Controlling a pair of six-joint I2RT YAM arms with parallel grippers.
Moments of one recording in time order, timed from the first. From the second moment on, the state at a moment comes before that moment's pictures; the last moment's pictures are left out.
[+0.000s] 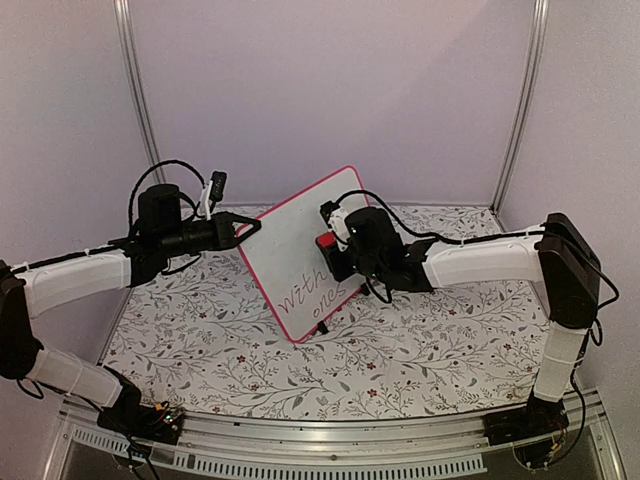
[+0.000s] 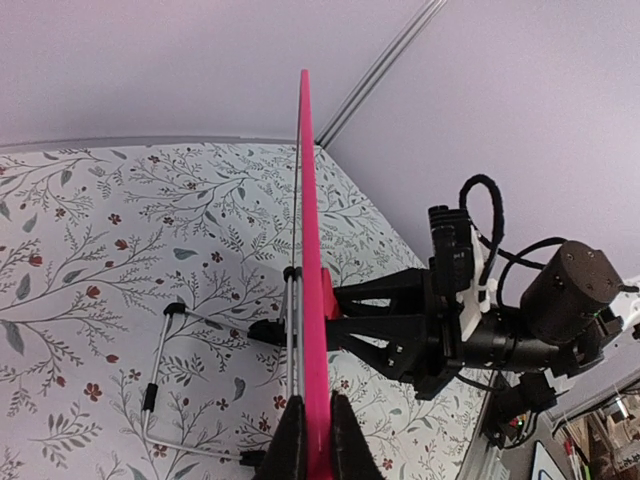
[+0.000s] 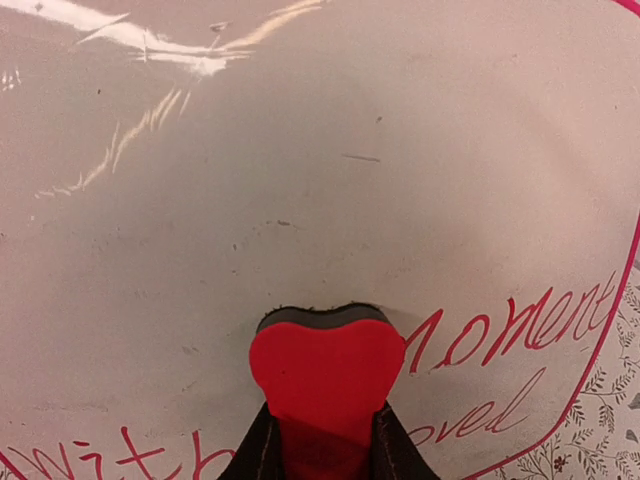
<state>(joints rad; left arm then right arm) -0.44 1.30 0.80 0.26 0.52 -0.50 0.92 1.89 1.29 0.12 0.30 0.07</state>
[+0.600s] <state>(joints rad) -0.44 1.30 0.80 0.26 0.53 -0.50 0.92 1.87 1.15 0.18 0.29 0.13</state>
